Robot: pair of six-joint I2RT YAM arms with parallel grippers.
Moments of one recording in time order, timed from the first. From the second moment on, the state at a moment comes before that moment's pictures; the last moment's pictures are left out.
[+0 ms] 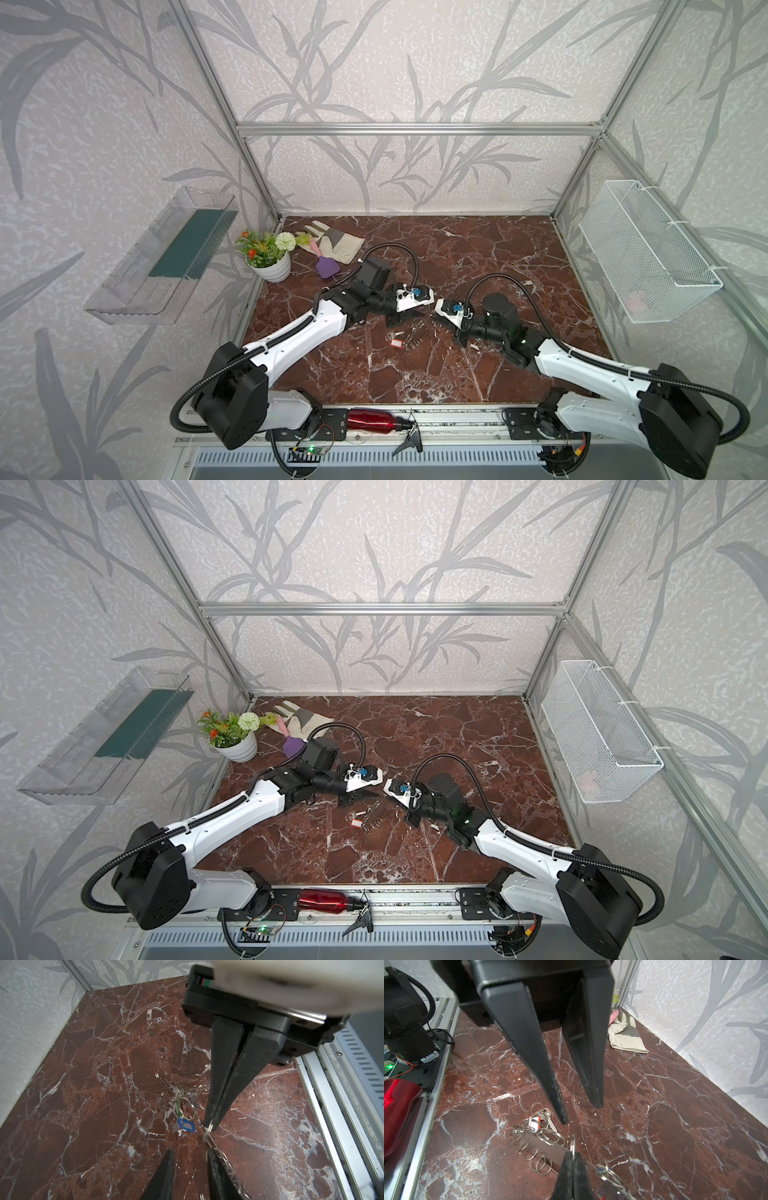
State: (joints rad) left arm -0.62 1.35 0.92 -0.32 0.63 0.73; right arm 0.72 1.14 0.48 0.28 -0.39 -0.32
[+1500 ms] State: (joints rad) left arm -0.67 1.39 0.93 -0.31 0.65 0.73; right arm 0.70 1.15 0.48 0.27 -0.44 -0.30
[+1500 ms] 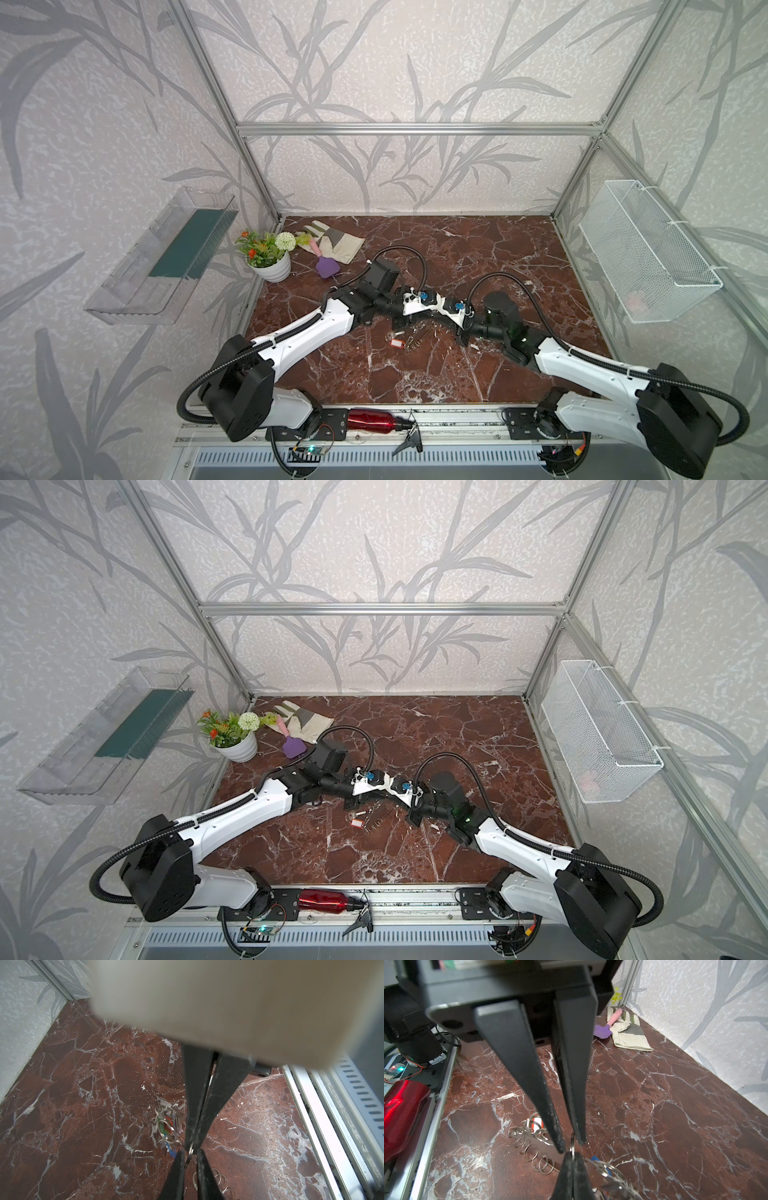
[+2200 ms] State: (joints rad) left arm -0.67 1.40 0.94 -0.30 0.65 0.72; right arm 0.69 1.15 0.48 0.28 -0.45 -0.29
